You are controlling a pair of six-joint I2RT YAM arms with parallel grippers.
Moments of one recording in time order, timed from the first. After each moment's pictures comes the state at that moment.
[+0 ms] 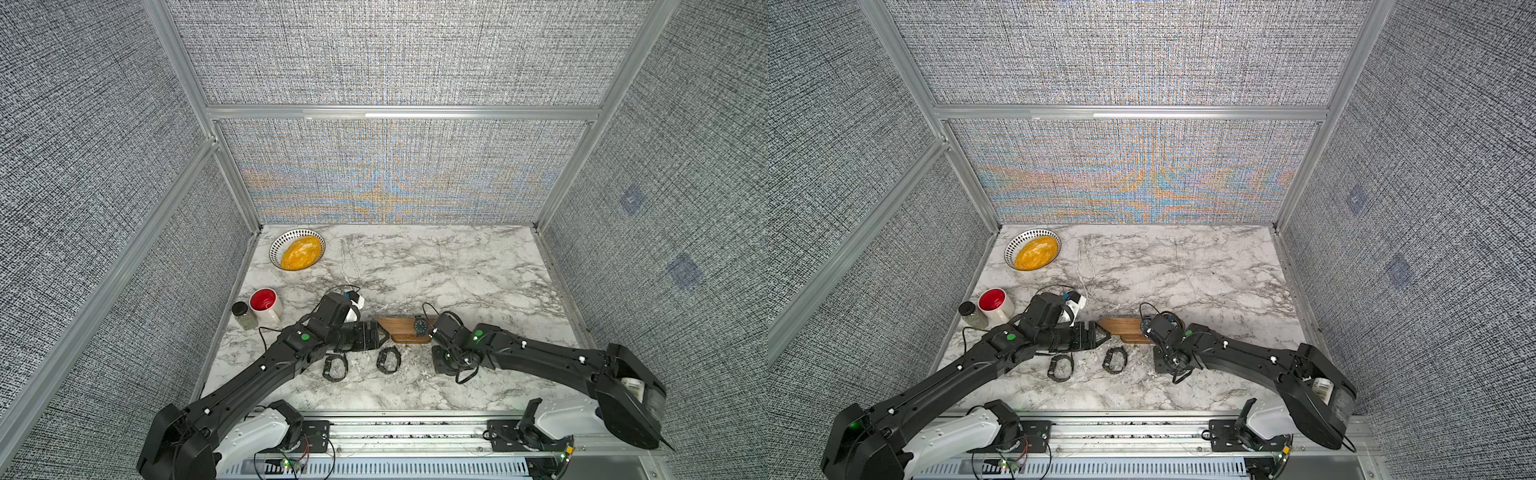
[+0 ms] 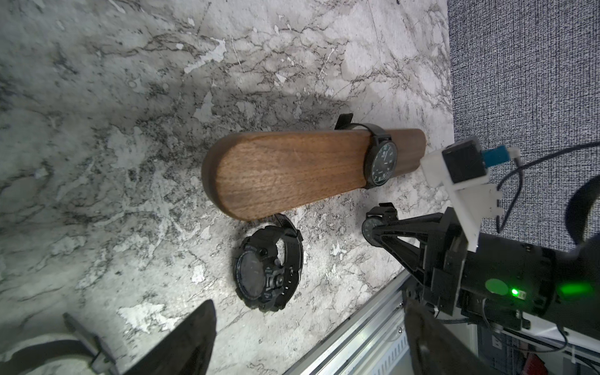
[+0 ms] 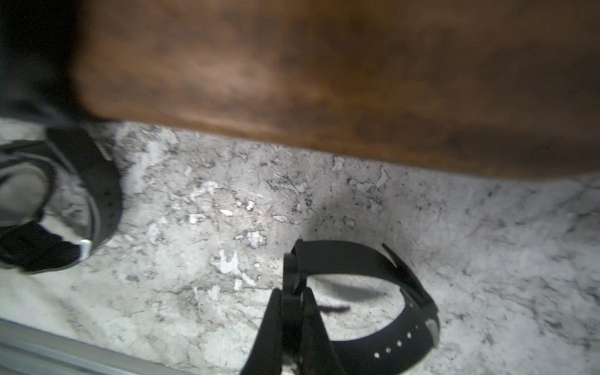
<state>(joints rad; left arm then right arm) -0.65 1.05 0.68 -0.47 0.39 -0.70 0.92 1.35 0.79 -0.69 0.07 0.80</state>
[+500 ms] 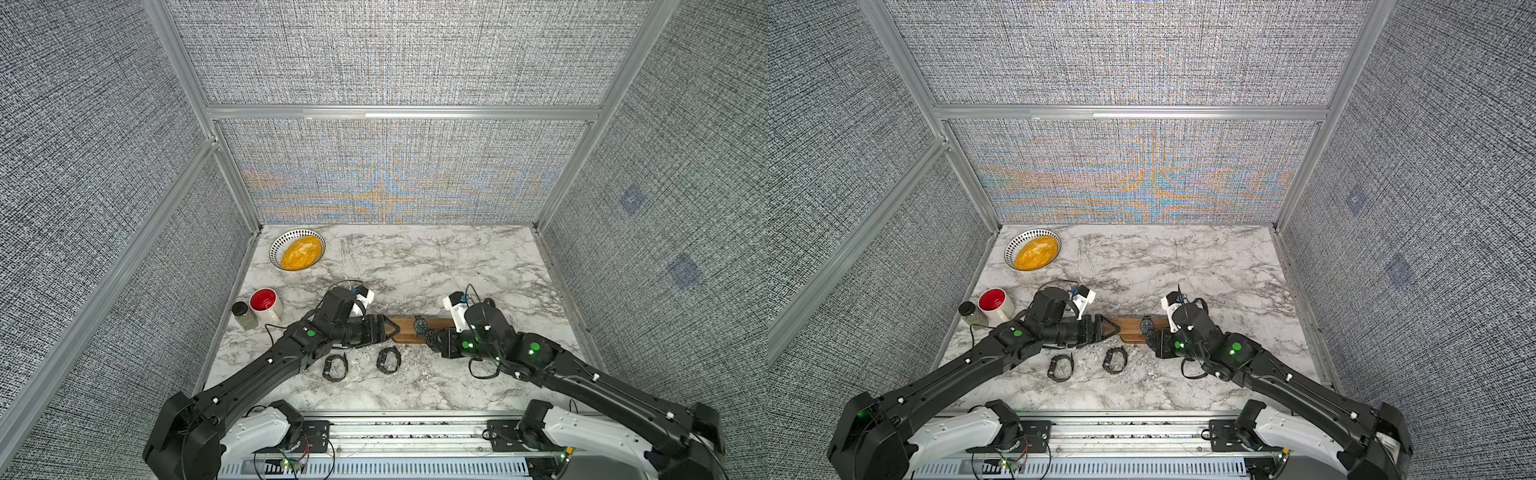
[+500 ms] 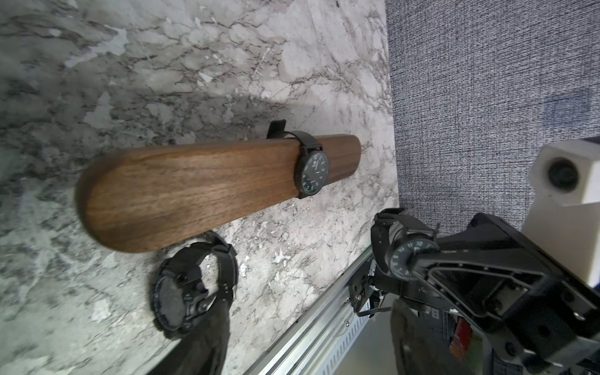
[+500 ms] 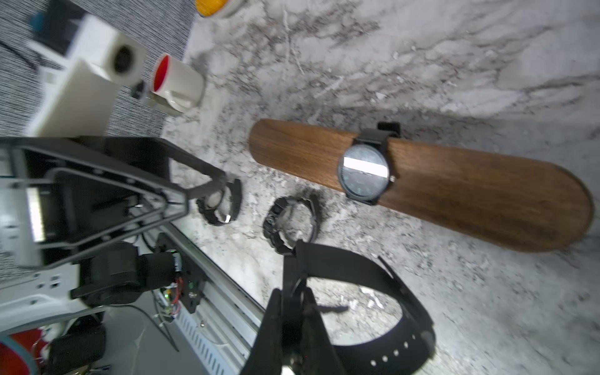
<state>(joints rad) -0.68 1.11 0.70 -0.28 0.53 -0.82 0.86 0.93 0.73 -0.42 -0.12 0.75</state>
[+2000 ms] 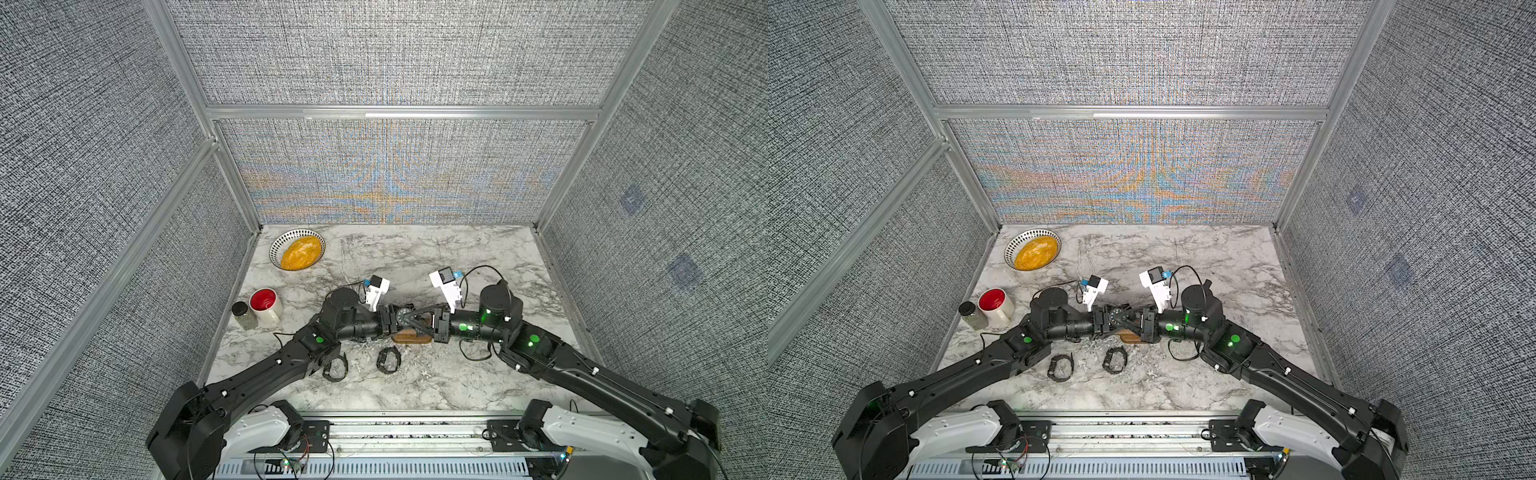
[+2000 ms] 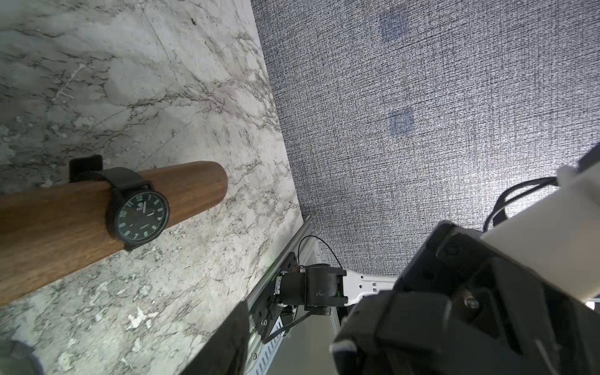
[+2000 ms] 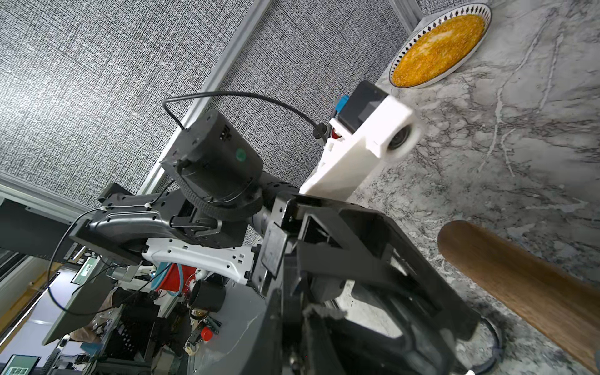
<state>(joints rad) -0.76 1.14 0.63 0.27 0.63 -1.13 0.84 1.00 0.82 0.00 -0.47 0.76</state>
